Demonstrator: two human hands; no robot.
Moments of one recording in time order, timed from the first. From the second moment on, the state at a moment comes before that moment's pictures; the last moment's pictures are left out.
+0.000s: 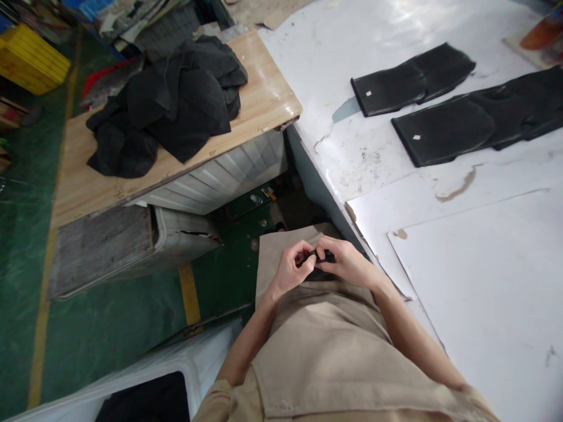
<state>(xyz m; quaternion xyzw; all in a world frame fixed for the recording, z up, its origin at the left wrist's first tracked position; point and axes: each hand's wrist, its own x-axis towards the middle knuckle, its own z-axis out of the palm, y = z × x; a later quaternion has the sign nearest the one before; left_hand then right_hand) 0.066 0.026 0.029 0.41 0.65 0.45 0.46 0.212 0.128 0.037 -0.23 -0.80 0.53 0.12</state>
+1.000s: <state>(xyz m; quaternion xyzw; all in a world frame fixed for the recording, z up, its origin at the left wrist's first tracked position) 0.057 0.025 0.016 0.53 0.63 0.41 0.40 0.220 0.130 0.038 -0.27 -0.72 0.61 0.18</state>
